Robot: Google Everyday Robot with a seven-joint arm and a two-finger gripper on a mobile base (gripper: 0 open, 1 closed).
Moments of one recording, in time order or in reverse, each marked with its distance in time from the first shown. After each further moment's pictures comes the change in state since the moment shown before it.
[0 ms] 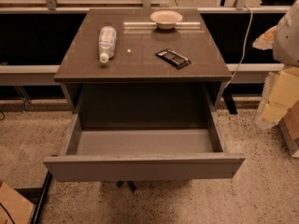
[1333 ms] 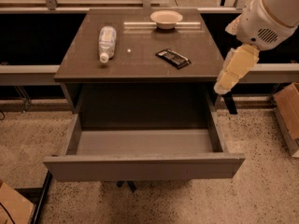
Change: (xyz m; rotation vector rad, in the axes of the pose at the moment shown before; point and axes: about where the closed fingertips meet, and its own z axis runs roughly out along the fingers) arm -0.052 -0.080 0.047 0.033 -0.196 0.069
